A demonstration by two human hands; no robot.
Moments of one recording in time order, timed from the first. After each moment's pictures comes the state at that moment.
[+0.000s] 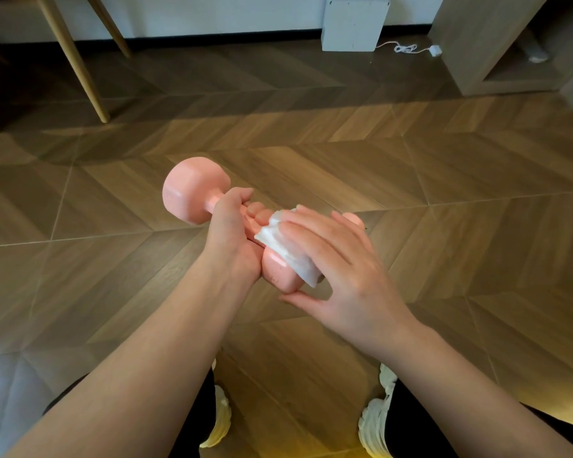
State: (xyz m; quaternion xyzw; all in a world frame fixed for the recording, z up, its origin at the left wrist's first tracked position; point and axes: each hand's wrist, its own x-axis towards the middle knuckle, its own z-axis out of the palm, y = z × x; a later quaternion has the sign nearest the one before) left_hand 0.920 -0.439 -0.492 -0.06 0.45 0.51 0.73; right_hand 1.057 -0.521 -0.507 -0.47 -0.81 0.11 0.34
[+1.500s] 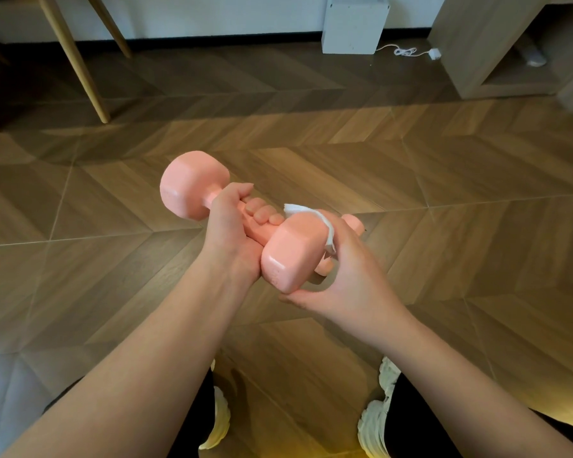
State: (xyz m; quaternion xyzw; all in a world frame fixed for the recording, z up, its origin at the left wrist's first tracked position) left_hand 0.921 -0.439 -0.485 -0.07 0.42 0.54 0.73; right_hand 1.055 -0.518 -0.504 -0.55 -0.66 0.36 0.35
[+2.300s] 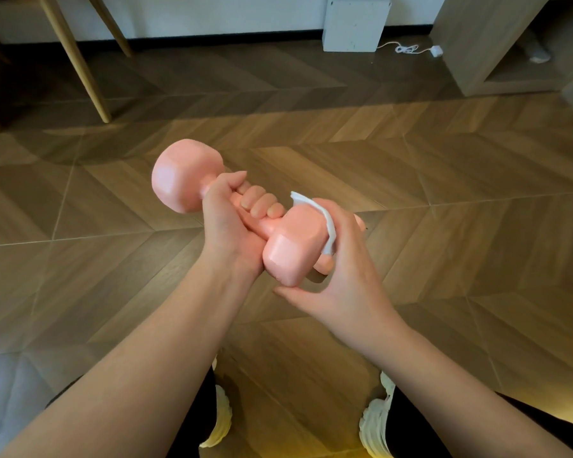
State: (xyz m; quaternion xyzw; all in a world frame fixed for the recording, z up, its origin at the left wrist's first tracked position) left_hand 0.921 -0.440 -0.482 -0.06 0.36 0.57 0.74; right_hand 1.046 -0.525 -0.504 -0.55 -0.66 0.33 0.40
